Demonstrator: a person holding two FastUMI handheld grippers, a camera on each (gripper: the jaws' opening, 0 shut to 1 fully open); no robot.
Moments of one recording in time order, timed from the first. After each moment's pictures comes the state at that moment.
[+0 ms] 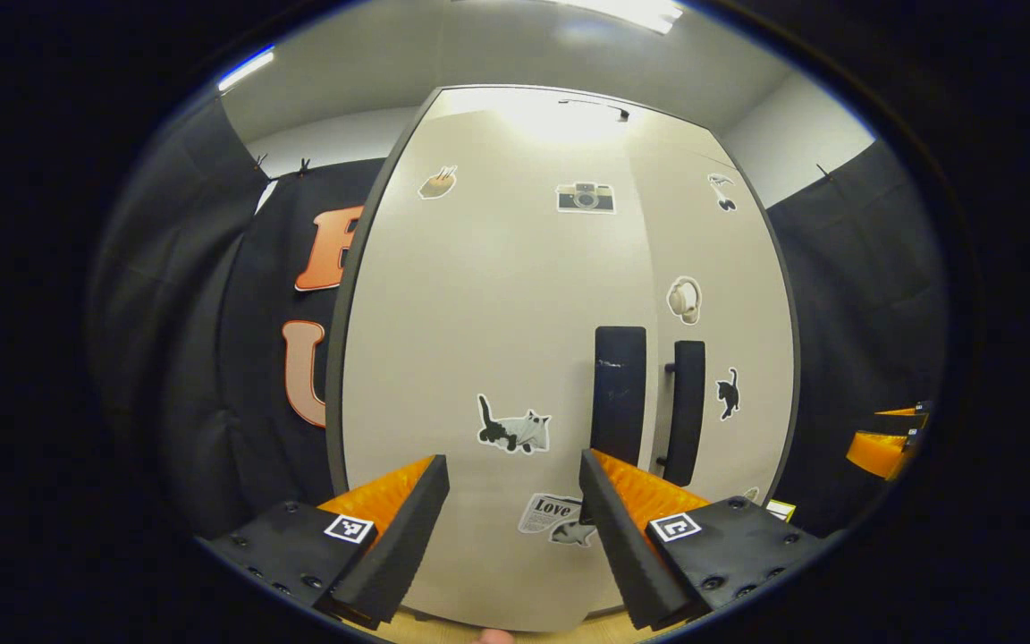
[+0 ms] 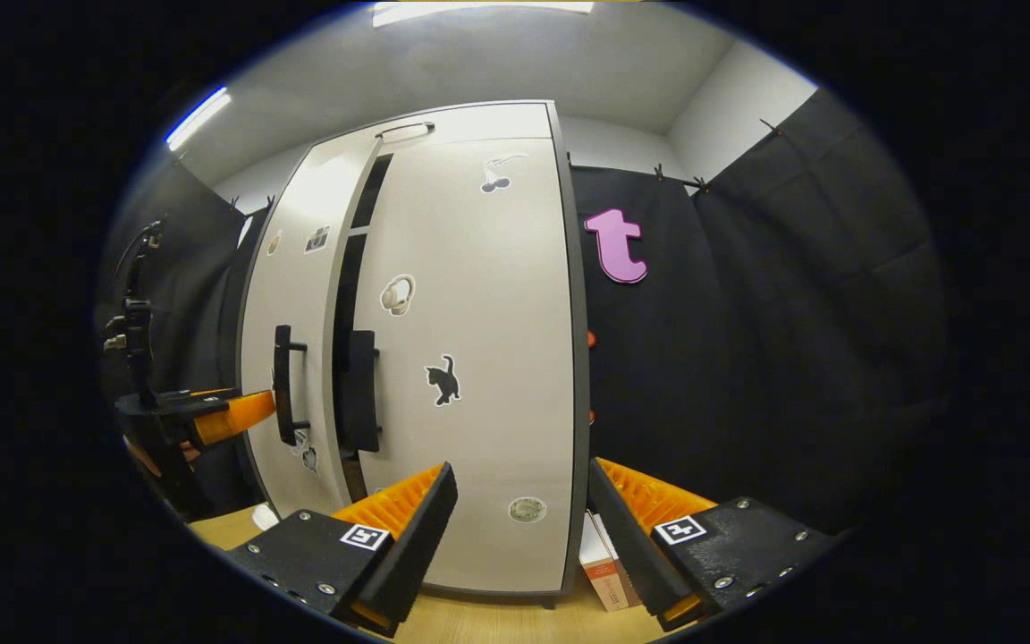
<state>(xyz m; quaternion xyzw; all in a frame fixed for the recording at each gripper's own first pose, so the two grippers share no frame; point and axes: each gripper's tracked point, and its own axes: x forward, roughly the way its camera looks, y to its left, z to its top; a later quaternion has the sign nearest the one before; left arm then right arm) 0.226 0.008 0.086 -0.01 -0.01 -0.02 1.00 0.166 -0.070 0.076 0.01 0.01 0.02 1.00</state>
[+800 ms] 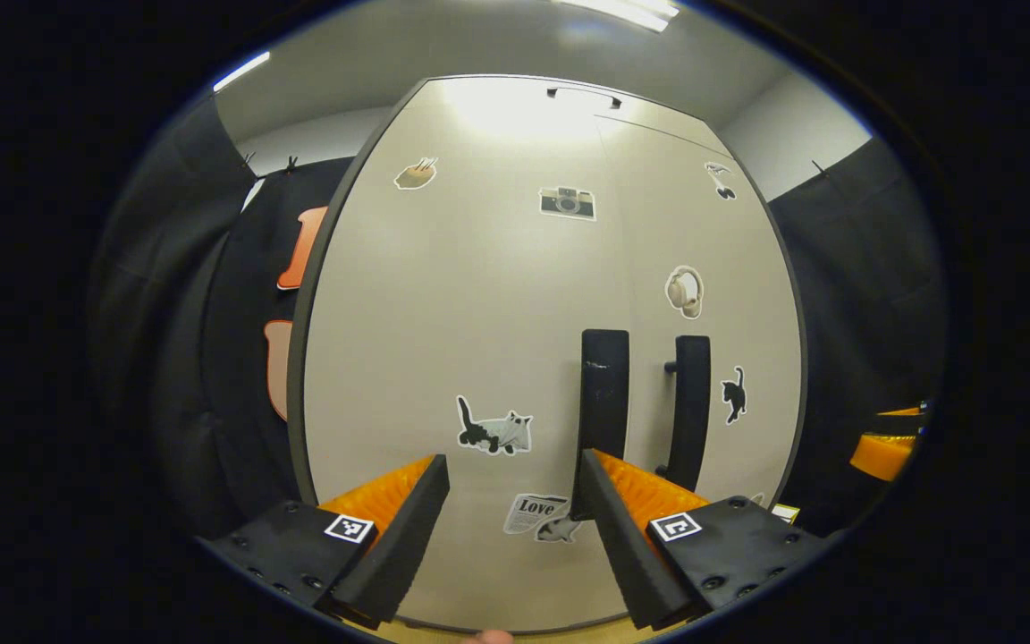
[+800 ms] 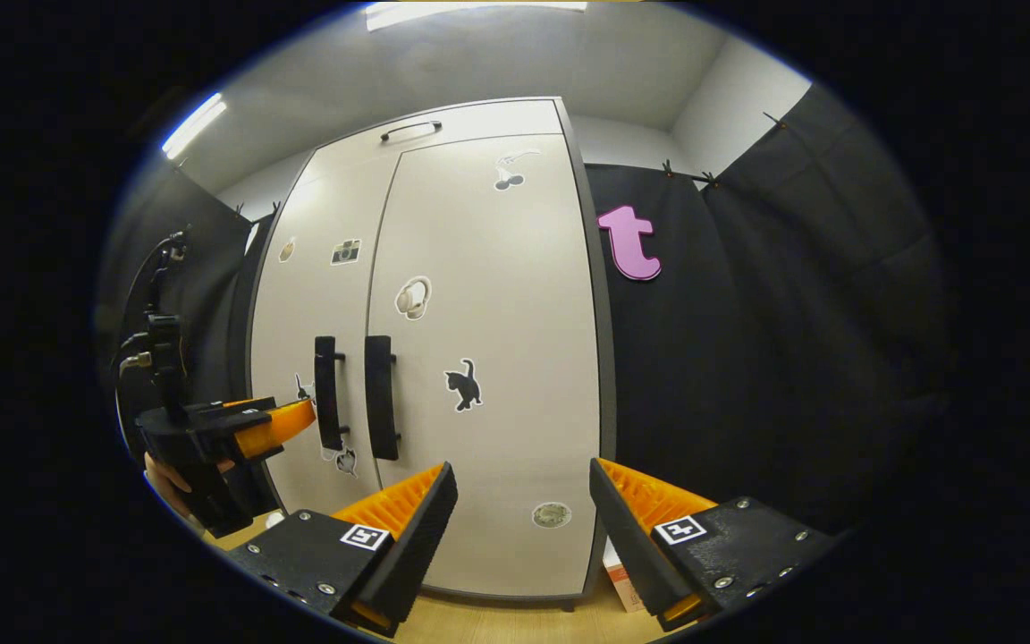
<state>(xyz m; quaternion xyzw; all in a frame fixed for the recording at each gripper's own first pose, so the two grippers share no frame) 0.238 0.002 0.086 -0.02 -0.02 -0.03 1.00 0.175 -0.050 0.076 0.02 0.01 0.04 1.00</state>
